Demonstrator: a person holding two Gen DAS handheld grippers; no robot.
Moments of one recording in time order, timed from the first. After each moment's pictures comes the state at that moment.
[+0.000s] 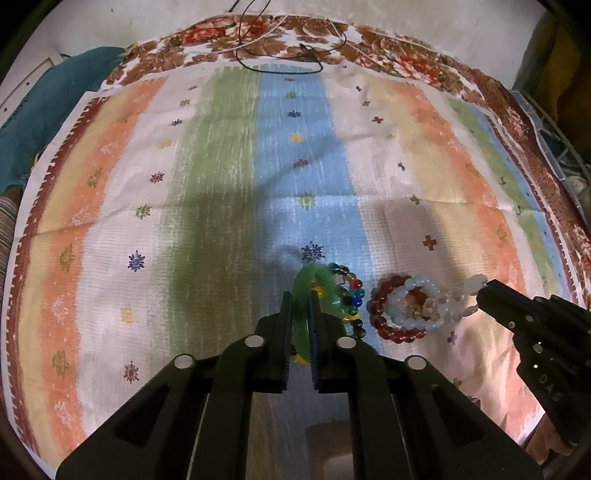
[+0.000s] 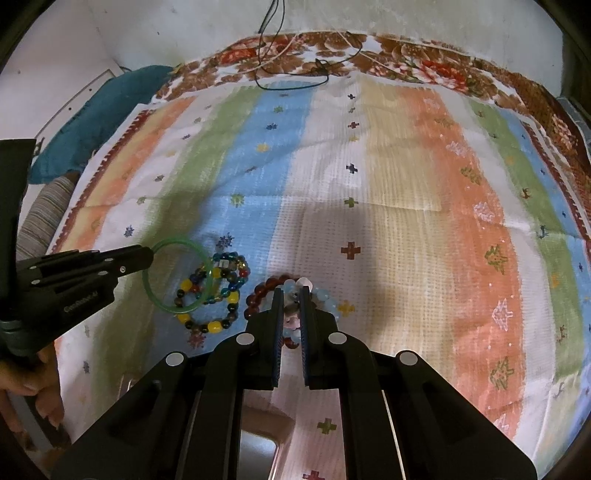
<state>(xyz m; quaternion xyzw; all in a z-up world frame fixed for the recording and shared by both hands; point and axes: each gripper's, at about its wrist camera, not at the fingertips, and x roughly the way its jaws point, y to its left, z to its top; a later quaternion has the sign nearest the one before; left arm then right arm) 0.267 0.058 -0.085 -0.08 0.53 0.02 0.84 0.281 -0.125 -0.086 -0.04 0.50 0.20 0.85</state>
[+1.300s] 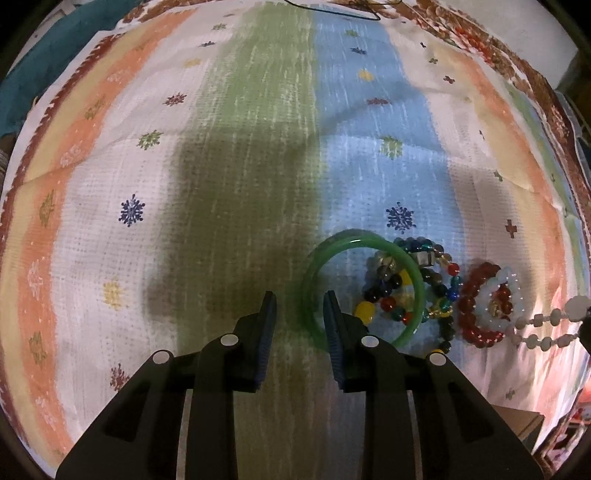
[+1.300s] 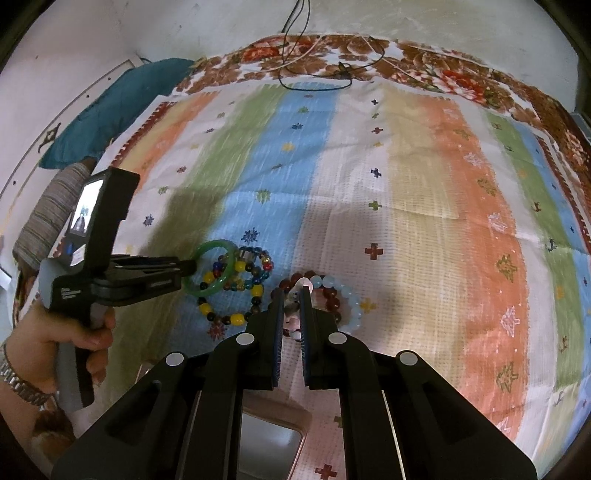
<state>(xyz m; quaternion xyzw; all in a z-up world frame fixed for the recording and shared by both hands) 0.286 0.101 -0.164 -0.10 0.60 0.06 0.79 0.269 -0.112 -0.080 -0.06 0.49 0.23 0.84</state>
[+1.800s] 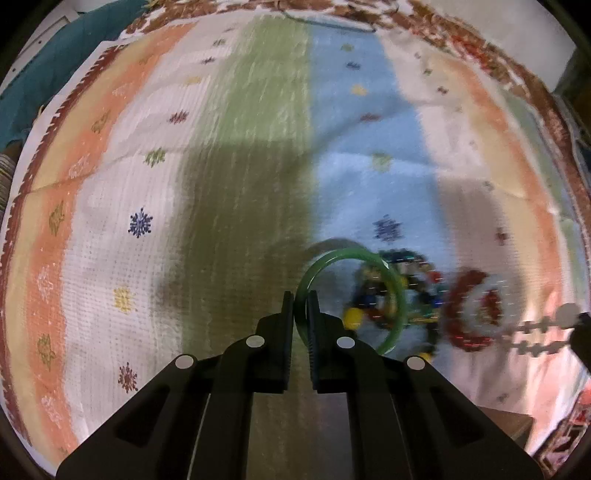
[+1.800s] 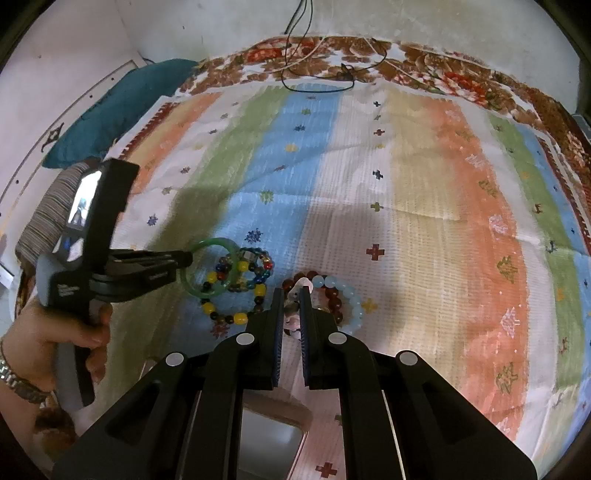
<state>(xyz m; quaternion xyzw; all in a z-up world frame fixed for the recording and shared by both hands) 0.284 0.096 -0.142 -0.11 0.58 0.06 0.80 0.266 -0.113 -0.076 -0.05 0.49 0.23 0.84</state>
